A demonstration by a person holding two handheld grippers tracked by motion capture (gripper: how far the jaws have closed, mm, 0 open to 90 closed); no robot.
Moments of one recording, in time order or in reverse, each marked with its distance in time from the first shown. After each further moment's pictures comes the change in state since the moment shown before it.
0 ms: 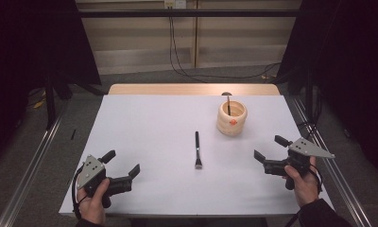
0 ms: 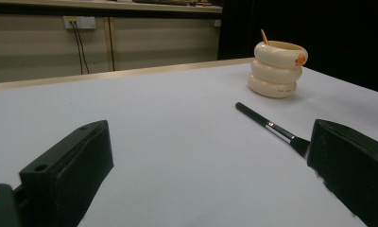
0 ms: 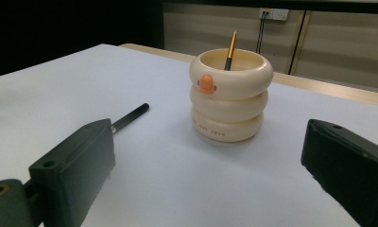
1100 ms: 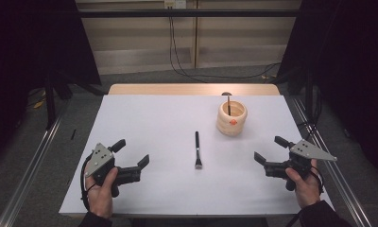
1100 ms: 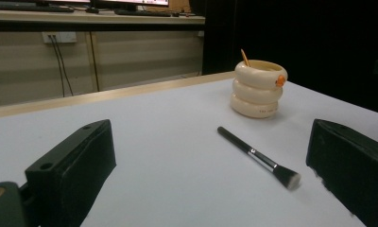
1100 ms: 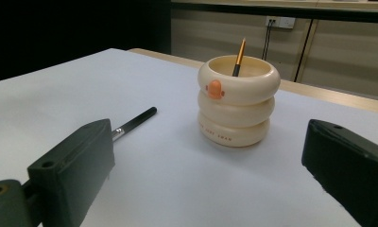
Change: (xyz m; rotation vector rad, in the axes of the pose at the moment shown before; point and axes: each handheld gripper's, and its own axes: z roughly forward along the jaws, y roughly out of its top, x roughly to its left) left arm -0.015 0.030 0.027 -0.032 -0.077 0.009; right arm 0.002 -0.001 -0.005 -0.026 0.019 -0.019
